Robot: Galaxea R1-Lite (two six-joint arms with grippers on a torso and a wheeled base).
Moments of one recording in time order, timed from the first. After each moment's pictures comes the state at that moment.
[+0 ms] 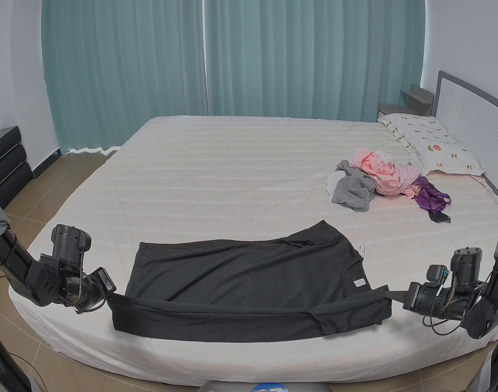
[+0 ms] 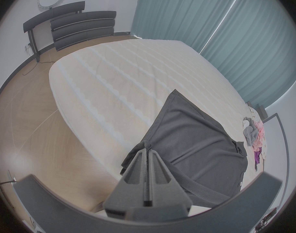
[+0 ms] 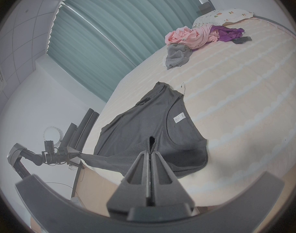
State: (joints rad) left arm -0.04 1.87 -0.52 -0.40 0.11 -0.71; right arm 0.06 2.02 -0.09 -1.32 0.44 0.50
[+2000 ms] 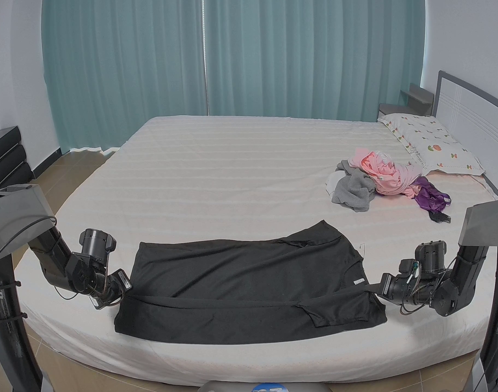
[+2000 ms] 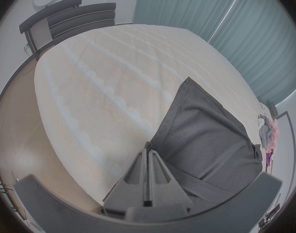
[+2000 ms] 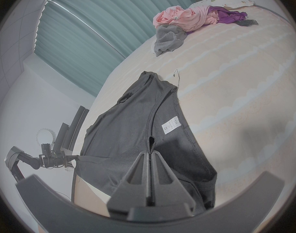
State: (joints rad) left arm -0.02 2.20 -0.75 -0.41 0.10 -0.70; right arm 0.07 2.30 -0.46 -1.11 0.42 0.50
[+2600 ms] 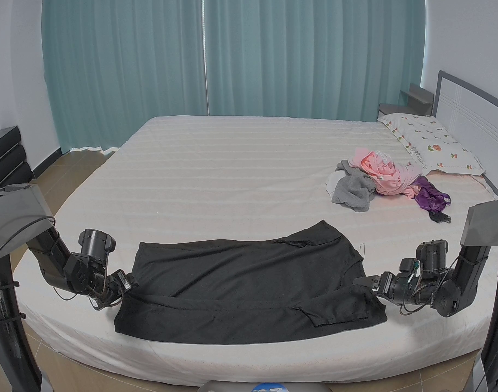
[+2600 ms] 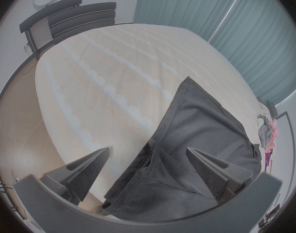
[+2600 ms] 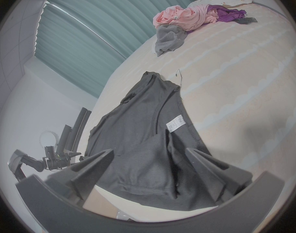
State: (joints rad) left arm -0.02 2.19 -0.73 -0.41 0.10 -0.70; right arm 0.08 2.28 -0.44 -1.12 0.43 0.54
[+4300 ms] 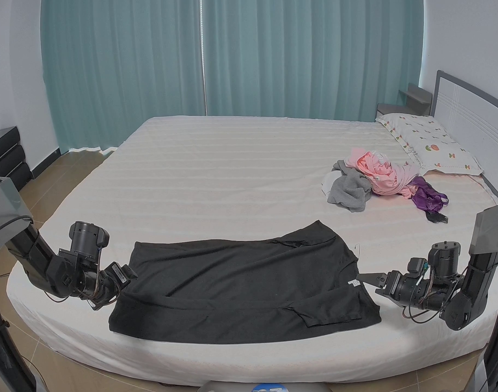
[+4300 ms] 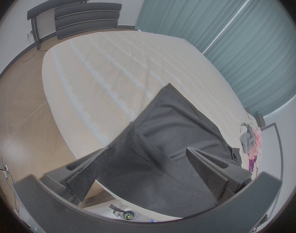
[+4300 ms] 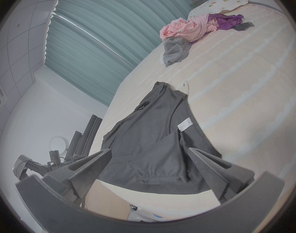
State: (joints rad) left arm -0.08 1.99 -0.63 -0.40 0.09 -0.83; right arm 0.12 2.19 -0.27 -1.36 0.43 0.65
